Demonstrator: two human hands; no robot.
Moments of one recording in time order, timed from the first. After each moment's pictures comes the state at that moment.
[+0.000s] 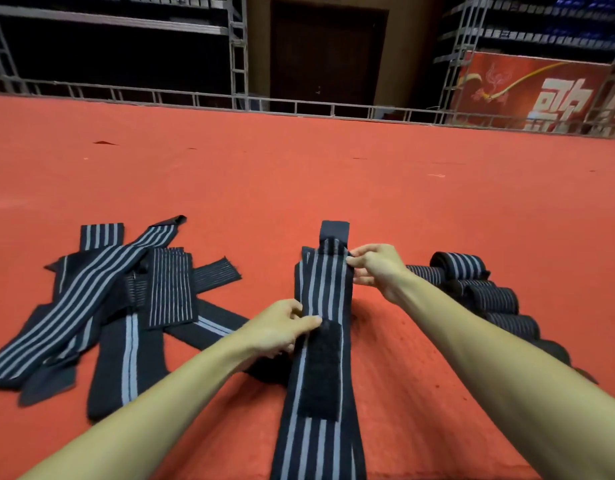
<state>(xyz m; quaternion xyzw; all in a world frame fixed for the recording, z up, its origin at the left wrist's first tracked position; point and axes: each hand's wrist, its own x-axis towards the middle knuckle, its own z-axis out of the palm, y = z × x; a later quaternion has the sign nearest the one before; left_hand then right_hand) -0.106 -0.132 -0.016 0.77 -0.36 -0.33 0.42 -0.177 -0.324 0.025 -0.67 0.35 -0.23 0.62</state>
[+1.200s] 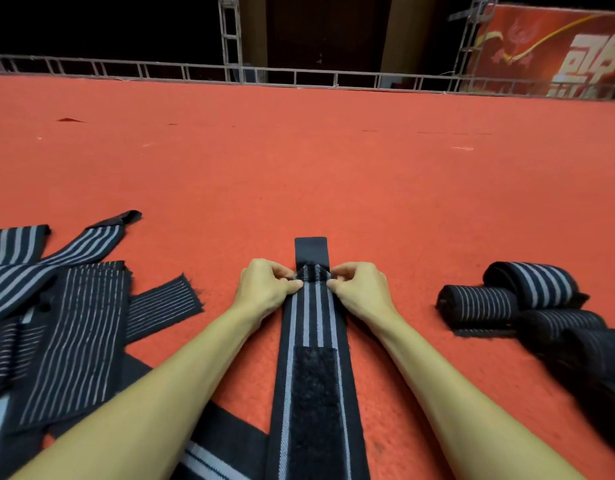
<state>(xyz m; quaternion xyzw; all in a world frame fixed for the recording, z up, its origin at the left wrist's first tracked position) 0.036 -0.276 -0.069 0.84 -0.27 -0.12 0.46 -0.076 -0.391 -0.065 -0.83 0.35 -0.22 0.37</state>
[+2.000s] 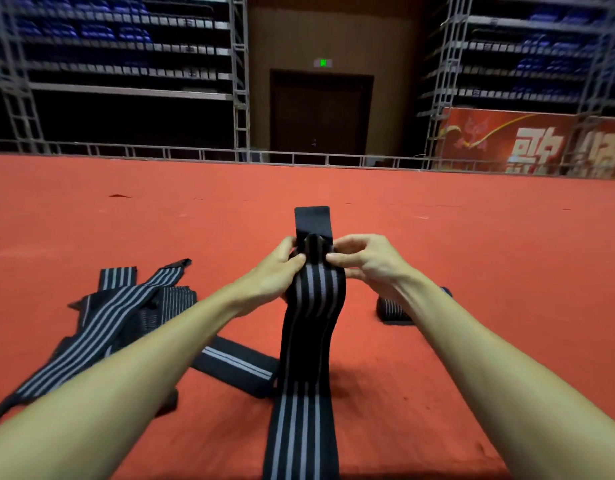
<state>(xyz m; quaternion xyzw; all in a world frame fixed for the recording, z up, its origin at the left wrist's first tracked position) -0.128 -0.134 0.105 0.68 -0.47 -0.17 0.53 -0.241 -0.277 0.121 -0.73 0.12 -0.24 0.63</state>
